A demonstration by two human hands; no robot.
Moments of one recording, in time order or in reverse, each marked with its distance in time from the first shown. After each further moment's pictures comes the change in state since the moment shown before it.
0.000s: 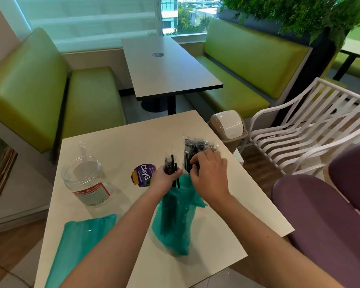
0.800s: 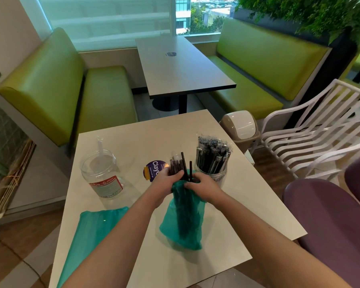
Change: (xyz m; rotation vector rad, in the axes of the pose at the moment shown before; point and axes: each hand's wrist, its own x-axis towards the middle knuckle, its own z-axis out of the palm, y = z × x) left_hand -0.024 -0.019 -0.031 -0.492 -0.209 -0.103; right_hand -0.012 -0.012 0.041 0.707 -0.674 0.440
